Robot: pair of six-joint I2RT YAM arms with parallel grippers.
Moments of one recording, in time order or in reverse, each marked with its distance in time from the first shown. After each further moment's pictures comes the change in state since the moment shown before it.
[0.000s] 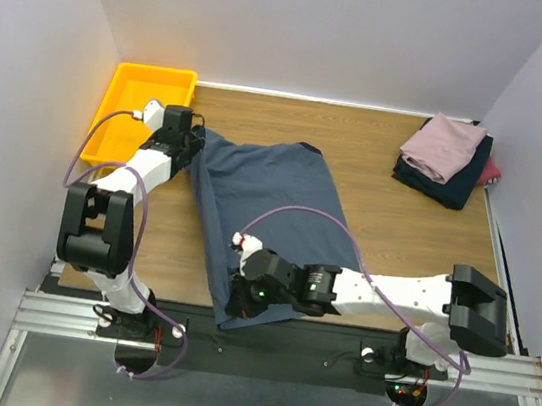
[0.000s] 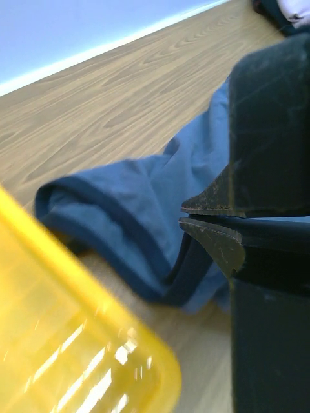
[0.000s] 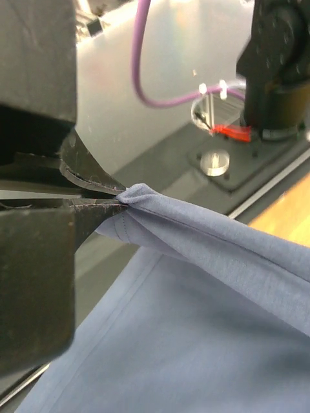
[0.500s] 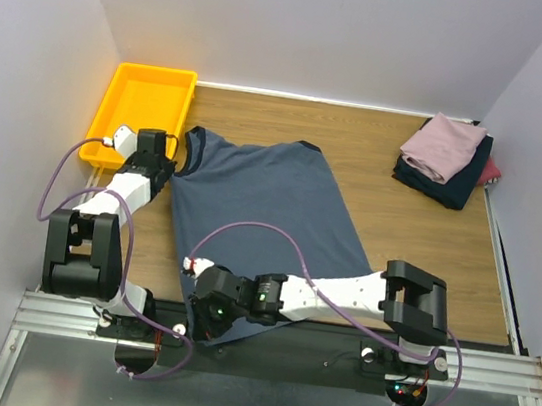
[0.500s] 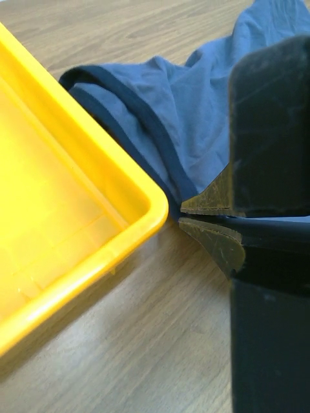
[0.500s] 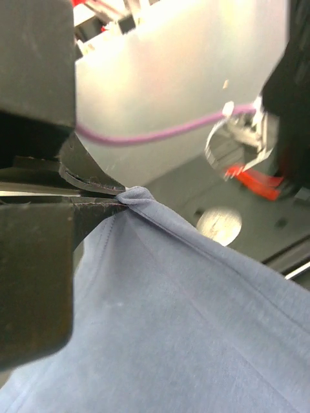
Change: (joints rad) left arm 0.114 -0.137 -0.225 -0.003 -0.050 0.038; right arm 0.098 0.295 0.216 -0.024 -0.100 -0.013
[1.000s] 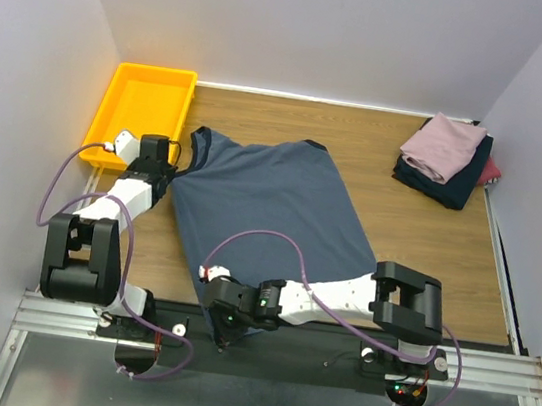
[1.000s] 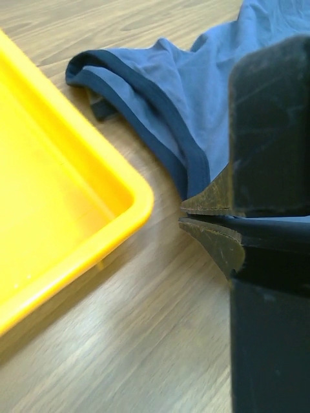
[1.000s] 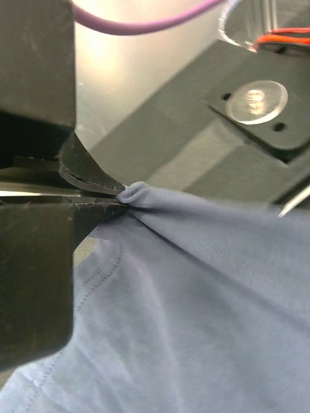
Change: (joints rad) left arm -0.035 -0.029 -0.044 0.020 -0.043 -0.004; right arm 0.006 0.036 -0.051 -0.082 0.103 0.020
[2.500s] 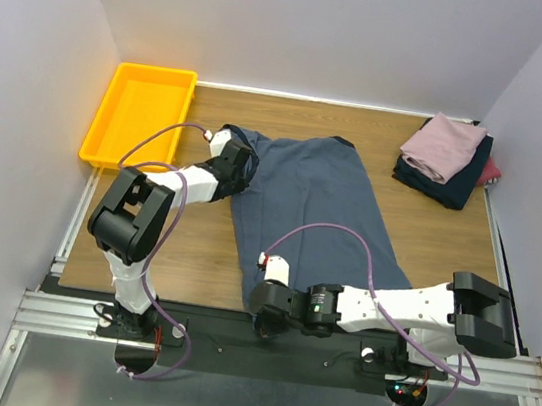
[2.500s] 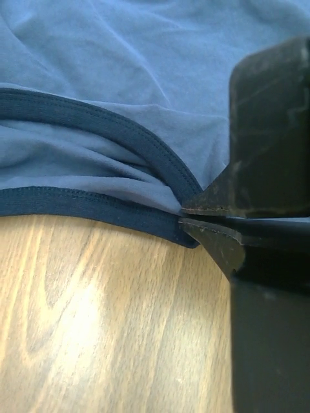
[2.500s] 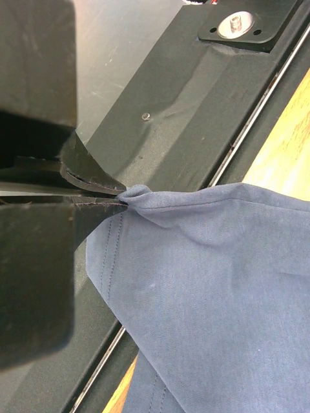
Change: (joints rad) left arm -0.428 0.362 0.236 0.014 0.041 0.198; right arm 0.002 -0.391 -0.290 -0.124 0.314 0.262
